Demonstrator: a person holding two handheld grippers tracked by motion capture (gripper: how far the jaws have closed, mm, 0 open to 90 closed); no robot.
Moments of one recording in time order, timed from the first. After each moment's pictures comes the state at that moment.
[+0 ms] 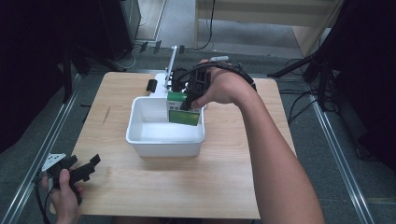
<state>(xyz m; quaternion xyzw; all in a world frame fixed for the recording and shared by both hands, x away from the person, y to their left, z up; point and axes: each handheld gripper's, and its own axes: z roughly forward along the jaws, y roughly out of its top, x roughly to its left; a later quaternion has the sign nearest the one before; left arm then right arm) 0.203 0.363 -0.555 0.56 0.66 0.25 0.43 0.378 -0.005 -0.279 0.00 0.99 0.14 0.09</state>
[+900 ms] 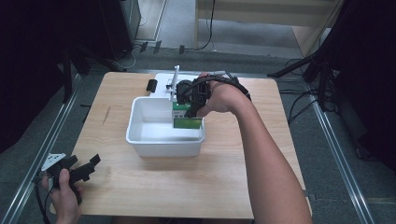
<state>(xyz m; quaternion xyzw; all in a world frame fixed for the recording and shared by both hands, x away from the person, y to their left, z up) 0.203 0.364 -0.555 0.56 0.67 0.24 0.43 0.392 -0.010 -0.332 -0.04 0.99 0.12 0.09</state>
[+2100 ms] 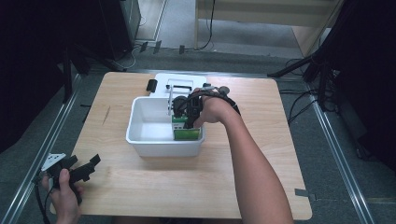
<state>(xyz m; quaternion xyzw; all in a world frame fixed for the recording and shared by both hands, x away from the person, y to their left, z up) 0.203 0.364 -0.555 0.56 0.67 0.24 0.43 0.406 0.004 -0.401 -0.05 0.99 0.08 0.07</state>
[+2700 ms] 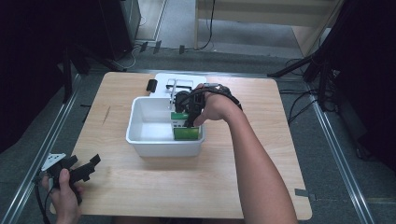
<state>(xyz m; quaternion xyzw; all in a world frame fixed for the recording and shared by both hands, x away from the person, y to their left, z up) 0.204 0.363 -0.555 0.56 0.67 0.24 0.43 0.407 -0.003 -0.386 -0.01 0.99 0.11 0.07</state>
